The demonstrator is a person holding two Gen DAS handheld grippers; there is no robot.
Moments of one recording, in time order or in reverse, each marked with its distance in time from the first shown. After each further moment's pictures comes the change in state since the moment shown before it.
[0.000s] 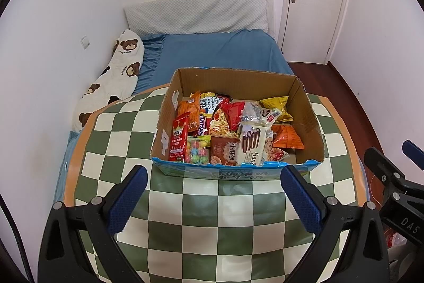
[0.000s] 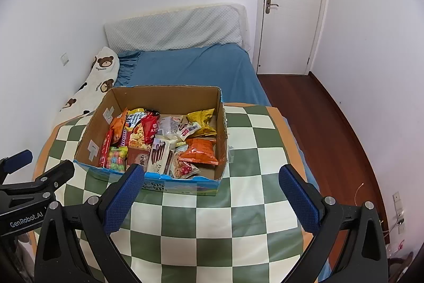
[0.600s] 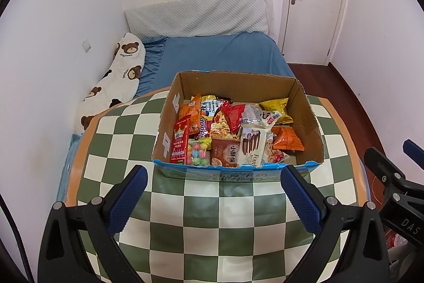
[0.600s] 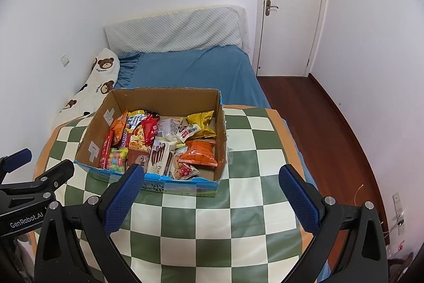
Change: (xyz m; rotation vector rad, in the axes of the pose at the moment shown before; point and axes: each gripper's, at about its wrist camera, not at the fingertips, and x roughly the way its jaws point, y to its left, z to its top) left arm -0.009 -0.003 0.004 0.003 -0.014 0.010; right arm -0.005 -0.001 0.001 -0.001 -0.009 0.003
